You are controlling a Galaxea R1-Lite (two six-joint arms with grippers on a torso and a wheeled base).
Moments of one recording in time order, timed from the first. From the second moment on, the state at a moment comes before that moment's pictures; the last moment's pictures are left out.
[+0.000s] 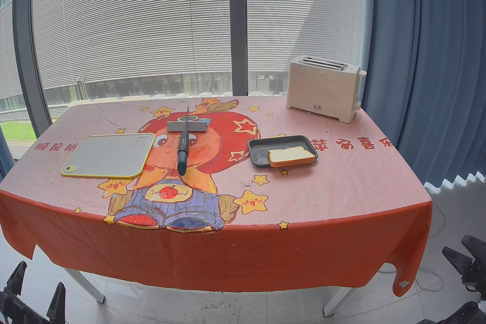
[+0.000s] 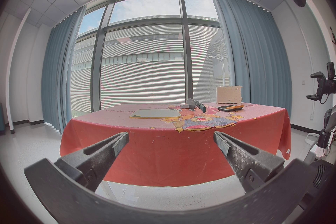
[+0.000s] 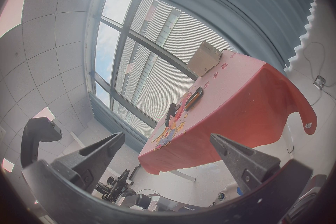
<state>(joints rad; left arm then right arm) 0.00 0.02 -0.02 0.00 -0.02 0.01 0.03 0.45 -0.09 -0.31 0.56 0.94</state>
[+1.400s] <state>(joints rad) 0.00 0.02 -0.02 0.00 -0.02 0.01 0.33 1.02 -0.28 -0.52 0.55 0.96</state>
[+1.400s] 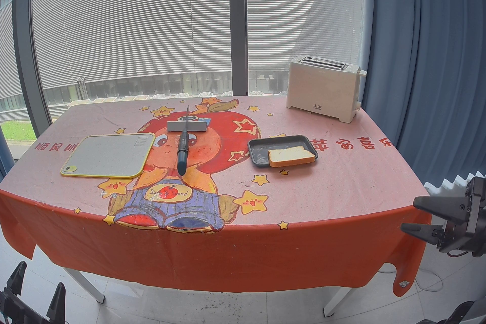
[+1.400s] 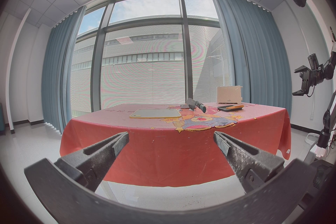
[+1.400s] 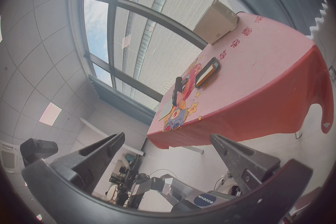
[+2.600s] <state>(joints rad) 0.00 0.02 -0.02 0.00 -0.02 0.01 0.53 1.21 -0.36 -0.49 0.48 0.90</state>
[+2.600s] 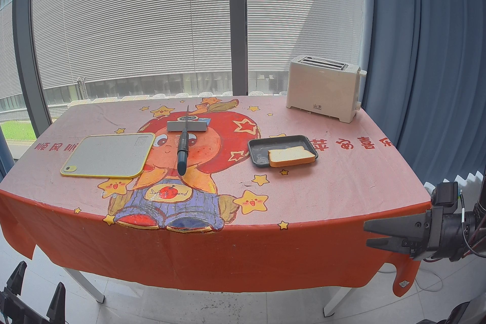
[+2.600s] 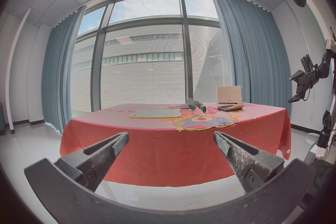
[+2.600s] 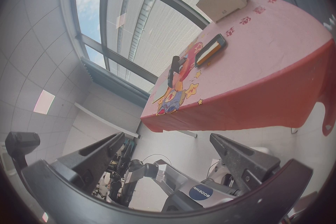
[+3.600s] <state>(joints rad) 0.00 0.02 -0.02 0.00 -0.02 0.01 0.51 1.42 -0.43 -0.71 0.38 1.18</state>
